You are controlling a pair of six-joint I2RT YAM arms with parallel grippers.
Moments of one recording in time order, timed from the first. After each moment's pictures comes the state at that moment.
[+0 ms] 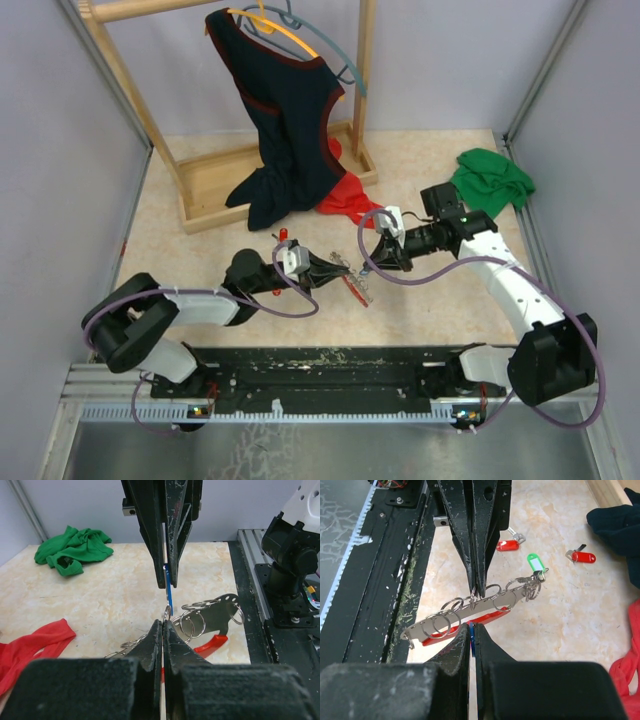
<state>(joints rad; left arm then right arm) -0.82 1.47 0.44 1.21 0.62 0.00 0.31 1.24 1.03 -0.87 -1.15 -1.08</state>
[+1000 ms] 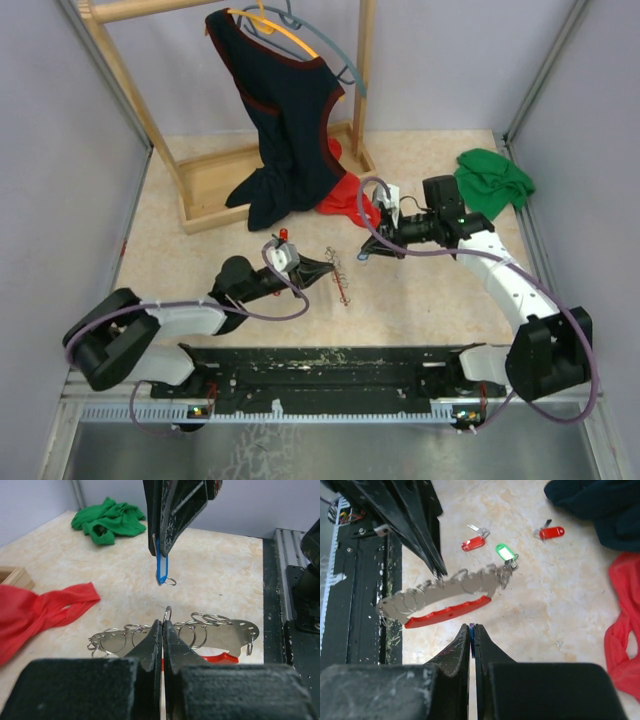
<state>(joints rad) -0.80 1.38 0.35 1.17 0.45 -0.02 0.29 1.25 1.01 -0.58 -1.06 -0.68</state>
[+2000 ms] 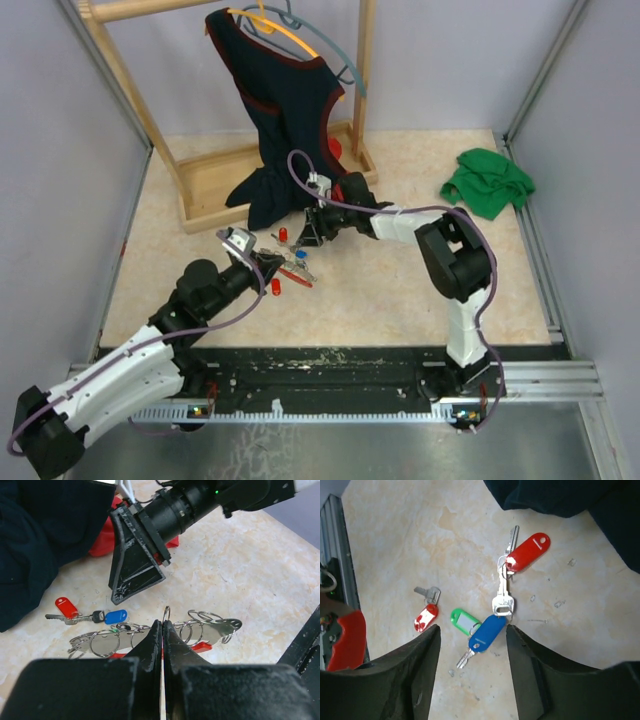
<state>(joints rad) -0.74 0.68 0.39 0.19 0.01 -0.19 0.57 2.01 1.26 0.12 -0.76 0.17</state>
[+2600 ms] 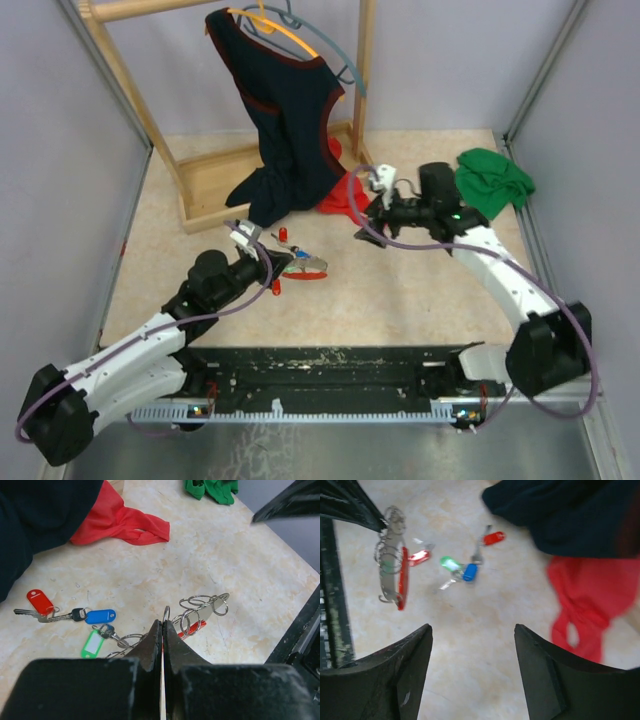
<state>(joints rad) -0.70 0.81 0.39 0.29 0.08 -0.29 0.42 1.35 1.05 -0.31 -0.78 -0.44</state>
